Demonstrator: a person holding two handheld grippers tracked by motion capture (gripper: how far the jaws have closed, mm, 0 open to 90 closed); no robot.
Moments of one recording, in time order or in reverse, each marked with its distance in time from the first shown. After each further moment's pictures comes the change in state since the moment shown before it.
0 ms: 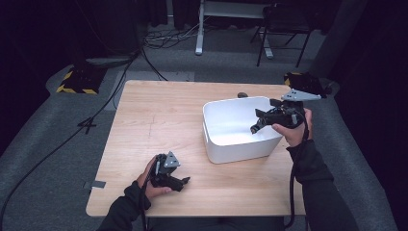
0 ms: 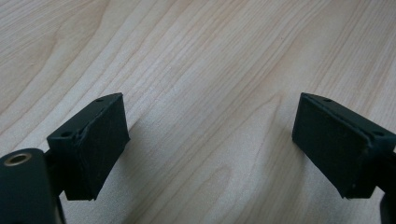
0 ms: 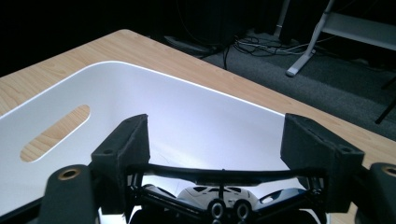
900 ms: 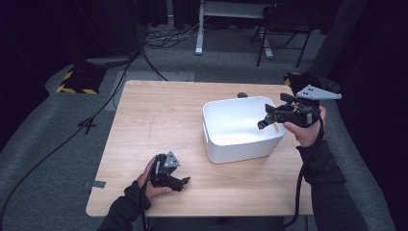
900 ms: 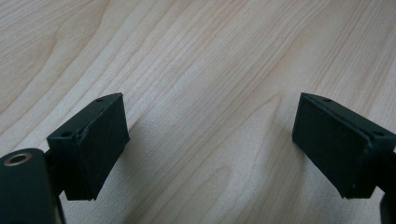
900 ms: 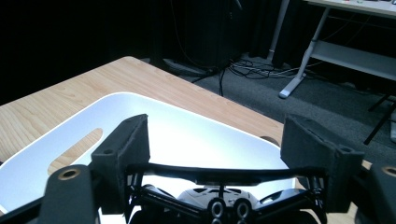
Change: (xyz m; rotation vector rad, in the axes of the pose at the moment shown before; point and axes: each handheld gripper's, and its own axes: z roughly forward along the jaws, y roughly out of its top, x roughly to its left) left arm 0.000 0.000 0.000 0.000 0.000 0.000; right arm 0.001 0.018 -0.041 -0.097 -0.012 -0.022
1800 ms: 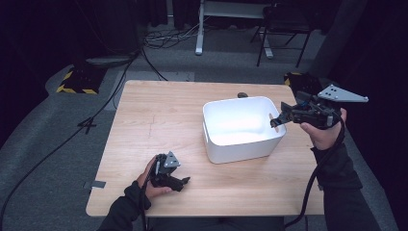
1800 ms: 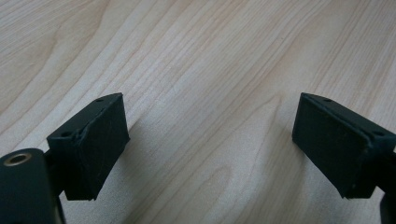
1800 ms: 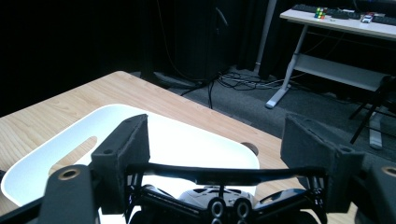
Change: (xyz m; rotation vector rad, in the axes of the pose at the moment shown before) left arm 0.000 0.000 0.000 0.000 0.000 0.000; right arm -0.010 0.006 -0.042 -0.058 -0.043 0.018
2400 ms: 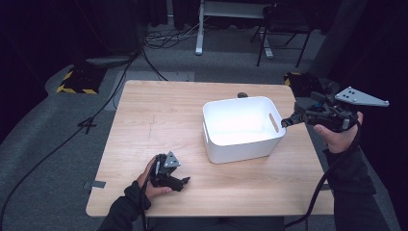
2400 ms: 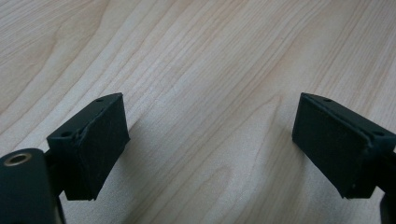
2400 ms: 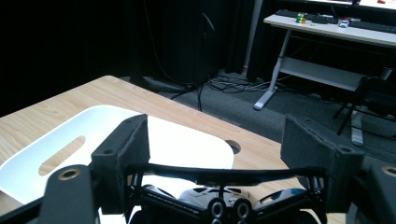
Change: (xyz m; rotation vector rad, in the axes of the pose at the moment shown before) left arm 0.000 0.000 0.000 0.000 0.000 0.000; right arm -0.014 -0.001 -0.029 -0.022 -0.045 0.009
